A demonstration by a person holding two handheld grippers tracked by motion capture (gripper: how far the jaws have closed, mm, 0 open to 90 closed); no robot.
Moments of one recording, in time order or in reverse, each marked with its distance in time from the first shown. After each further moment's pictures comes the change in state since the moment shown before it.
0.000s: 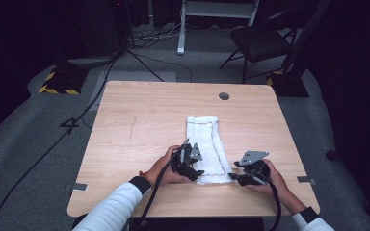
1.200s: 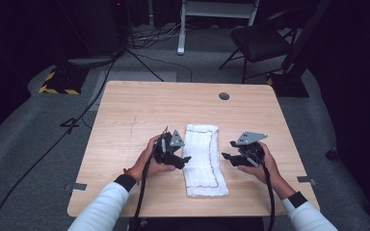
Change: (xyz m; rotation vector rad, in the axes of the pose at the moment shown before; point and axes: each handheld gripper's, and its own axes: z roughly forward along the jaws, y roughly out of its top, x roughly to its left) left arm 0.041 -0.013 -0.044 -0.085 0.155 -0.152; right arm -0.027 0.052 0.001 -0.126 -0.092 0.071
